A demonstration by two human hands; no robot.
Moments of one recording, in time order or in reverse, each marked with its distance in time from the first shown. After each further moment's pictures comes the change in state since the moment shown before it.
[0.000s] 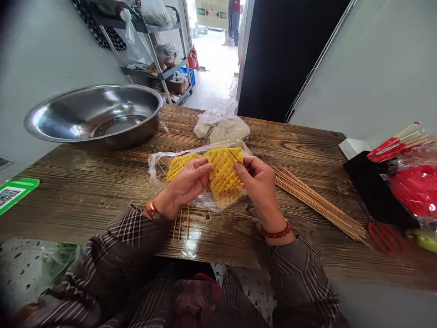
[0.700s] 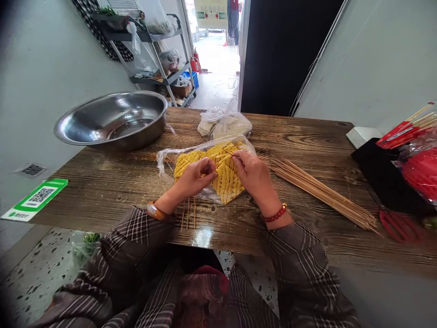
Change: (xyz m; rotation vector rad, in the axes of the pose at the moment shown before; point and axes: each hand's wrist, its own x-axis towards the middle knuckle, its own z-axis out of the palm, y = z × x) left_hand -0.013 0.000 -0.017 1.208 0.068 0.242; right_hand 0.006 0.019 -0.003 -0.592 -0.133 -0.427
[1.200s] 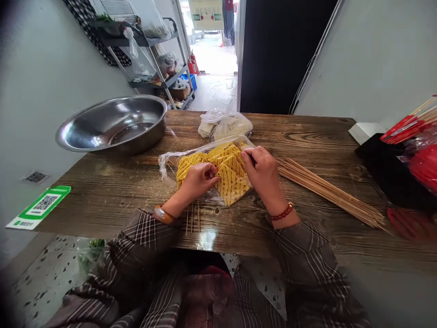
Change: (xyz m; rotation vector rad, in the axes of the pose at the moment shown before) left_hand 0.002 -0.016 0.003 0.359 0.067 -0.025; right_hand 0.004 0.003 -0.005 -0.062 0.224 0.009
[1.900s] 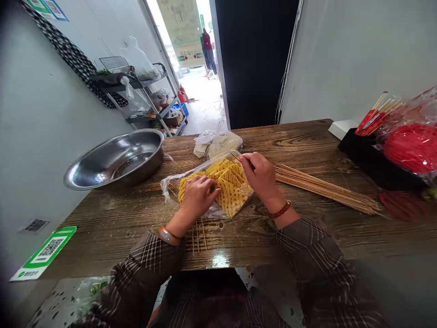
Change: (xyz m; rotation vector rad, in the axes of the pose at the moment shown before) left_hand -0.003 0.010 -0.013 0.468 -0.009 0.176; right_hand 0.007 0.006 0.000 -0.034 0.179 -0.004
